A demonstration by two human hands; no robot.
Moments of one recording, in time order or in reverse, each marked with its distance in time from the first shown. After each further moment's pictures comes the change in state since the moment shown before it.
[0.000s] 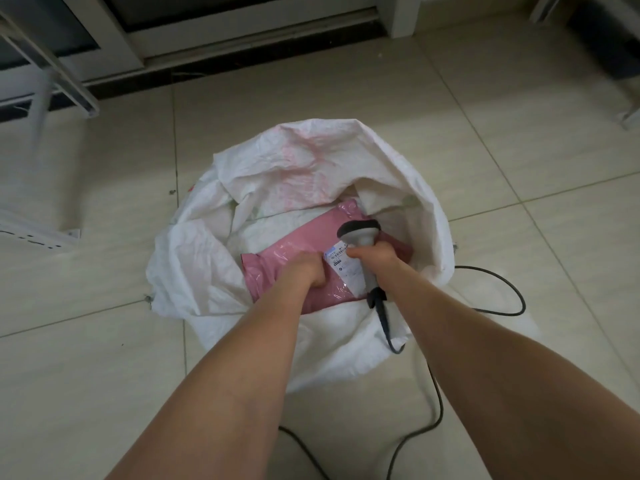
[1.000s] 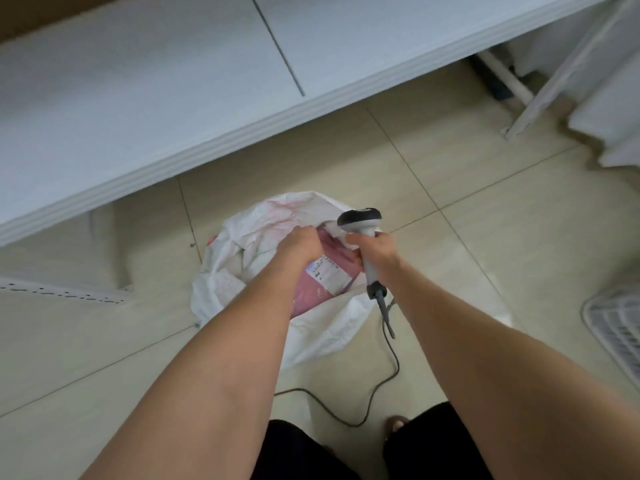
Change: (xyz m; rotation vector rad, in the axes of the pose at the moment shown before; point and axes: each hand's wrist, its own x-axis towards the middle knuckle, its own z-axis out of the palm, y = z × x) left_hand -0.195 0.094 -0.186 0.050 0.176 0.036; right_hand -0.225 -0.123 -0.119 0.362 0.060 -0.054
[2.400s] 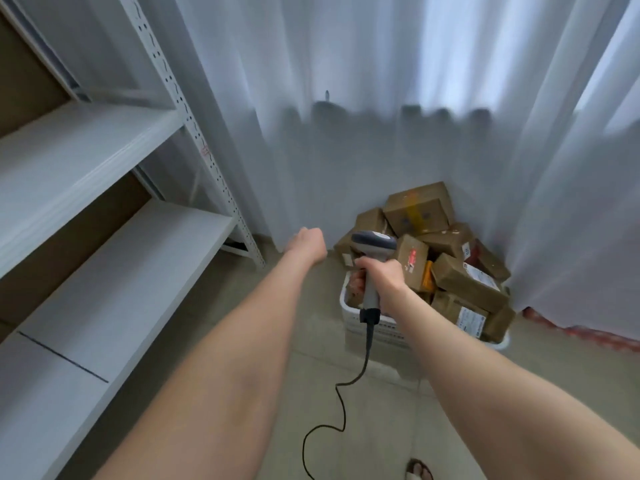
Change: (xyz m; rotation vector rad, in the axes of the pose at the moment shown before) left_hand -0.499 0.549 -0.233 0.390 0.128 0.804; right_hand -0.506 -0.184 -0.484 0.750 0.652 -0.153
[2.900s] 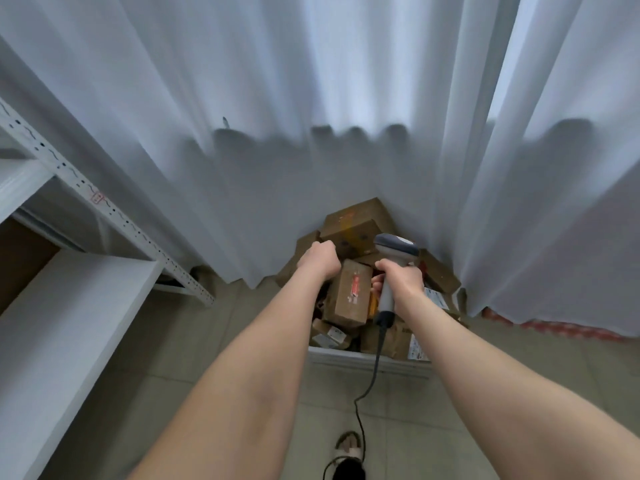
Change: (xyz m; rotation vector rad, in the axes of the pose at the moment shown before) left_hand 0.123 0.214 0.040 -0.052 -0.106 0.166; right_hand 0.135 -0.091 -0.173 0.108 0.285 0.068
